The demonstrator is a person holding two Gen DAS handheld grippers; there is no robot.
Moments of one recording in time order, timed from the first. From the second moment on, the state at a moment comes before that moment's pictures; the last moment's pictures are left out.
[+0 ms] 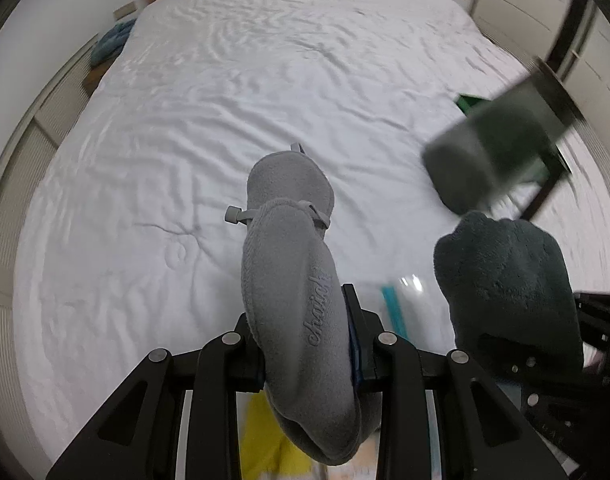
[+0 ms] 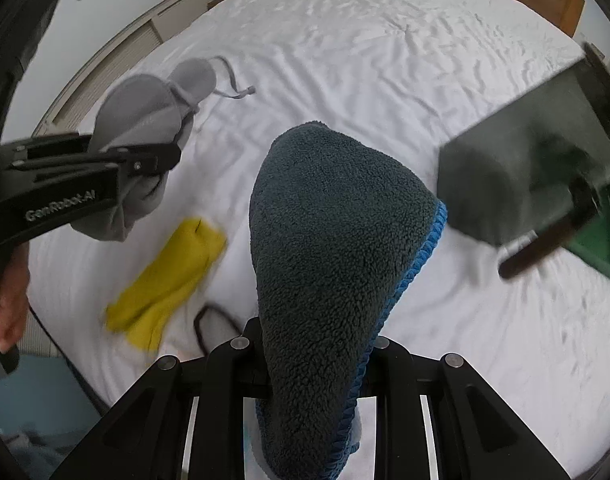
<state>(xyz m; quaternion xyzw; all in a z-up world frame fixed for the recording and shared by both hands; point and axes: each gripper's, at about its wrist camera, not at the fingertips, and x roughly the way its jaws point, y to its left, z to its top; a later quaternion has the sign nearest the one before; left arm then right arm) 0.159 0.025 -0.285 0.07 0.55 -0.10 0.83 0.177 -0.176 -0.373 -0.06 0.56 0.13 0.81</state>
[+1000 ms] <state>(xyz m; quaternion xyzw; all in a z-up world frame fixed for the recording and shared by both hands) 0.106 -0.355 -0.307 0.05 0.59 -0.23 0.77 0.126 -0.569 -0.315 -0.07 0.61 0.02 0.79</state>
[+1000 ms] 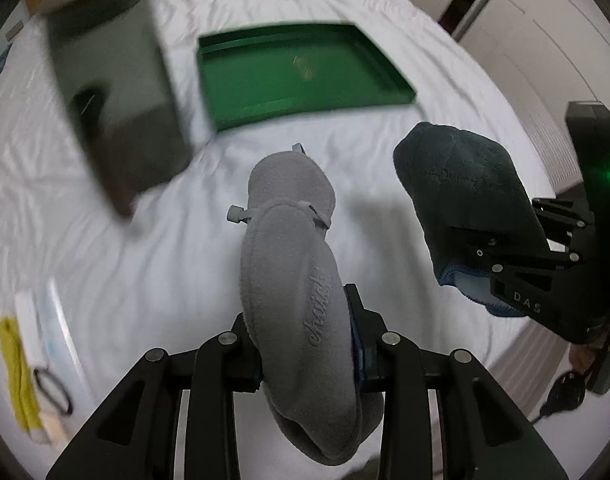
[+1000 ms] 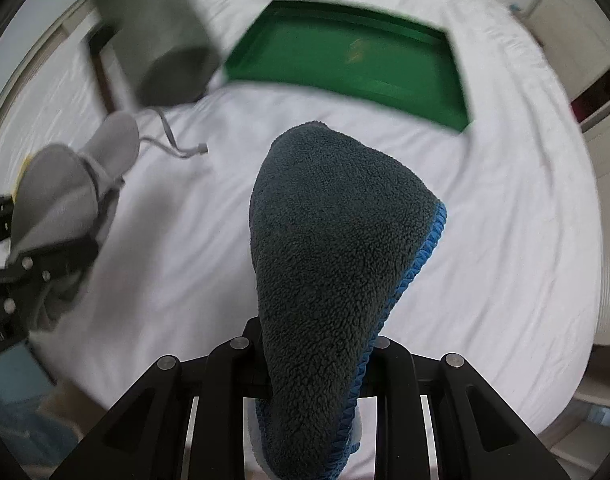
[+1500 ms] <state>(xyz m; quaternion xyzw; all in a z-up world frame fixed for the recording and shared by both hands) 0.318 -0.425 -0.334 0.00 0.51 -0.10 0.85 0.296 -0.649 -0.287 -0.06 0.47 0.01 0.88</state>
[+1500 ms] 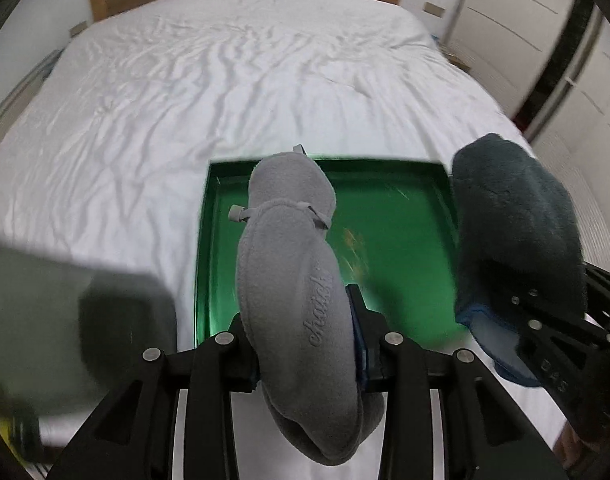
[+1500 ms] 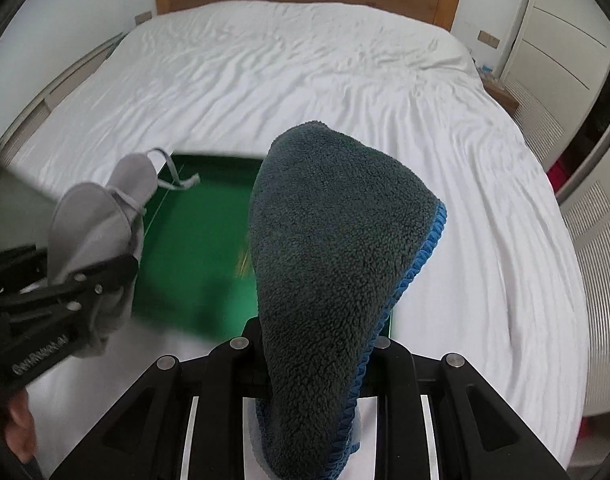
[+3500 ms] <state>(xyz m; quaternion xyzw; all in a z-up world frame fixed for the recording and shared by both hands) 0.339 -0.450 -0.334 0.04 0.45 -0.07 0.89 0.383 -0.652 -0.339 -0.07 0.43 -0.07 0.90</state>
